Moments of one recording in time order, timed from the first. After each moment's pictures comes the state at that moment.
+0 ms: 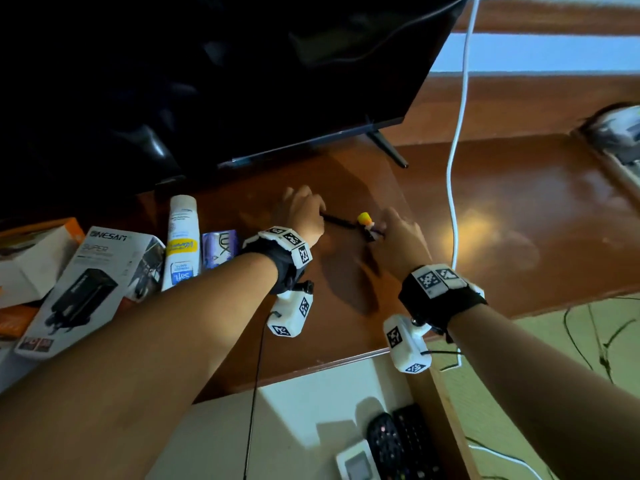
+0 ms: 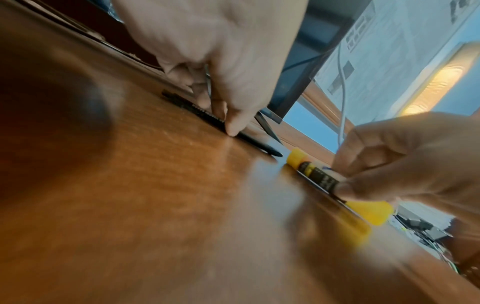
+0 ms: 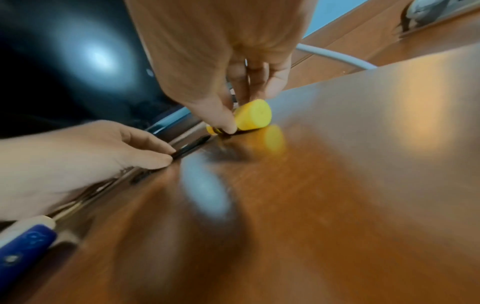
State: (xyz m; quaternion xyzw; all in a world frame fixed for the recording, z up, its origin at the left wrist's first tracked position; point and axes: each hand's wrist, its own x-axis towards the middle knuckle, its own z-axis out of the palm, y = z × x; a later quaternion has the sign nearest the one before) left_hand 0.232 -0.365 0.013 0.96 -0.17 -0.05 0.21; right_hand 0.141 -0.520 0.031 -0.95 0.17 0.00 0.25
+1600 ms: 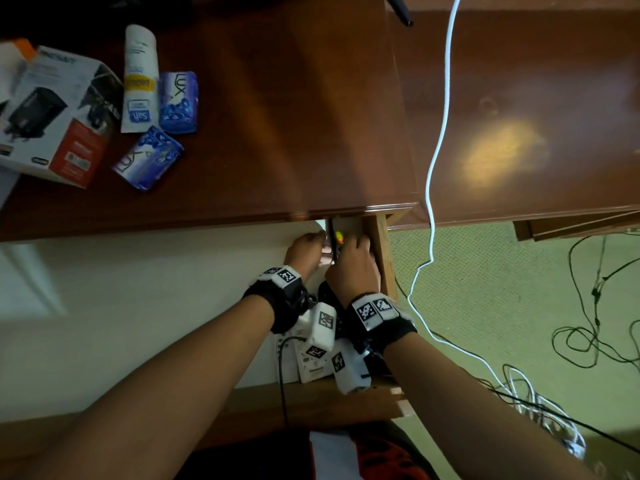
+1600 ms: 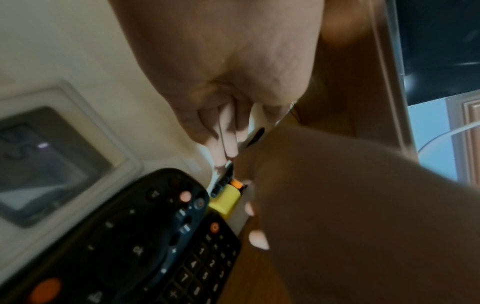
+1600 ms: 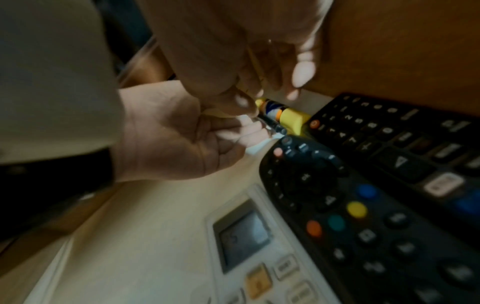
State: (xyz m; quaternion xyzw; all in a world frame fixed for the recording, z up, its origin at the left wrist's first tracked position) left_hand -0.021 -0.401 -0.098 0.68 0.24 -0.35 0.60; right_hand -0.069 -0.483 -0.047 -0.93 0.20 0.21 0.23
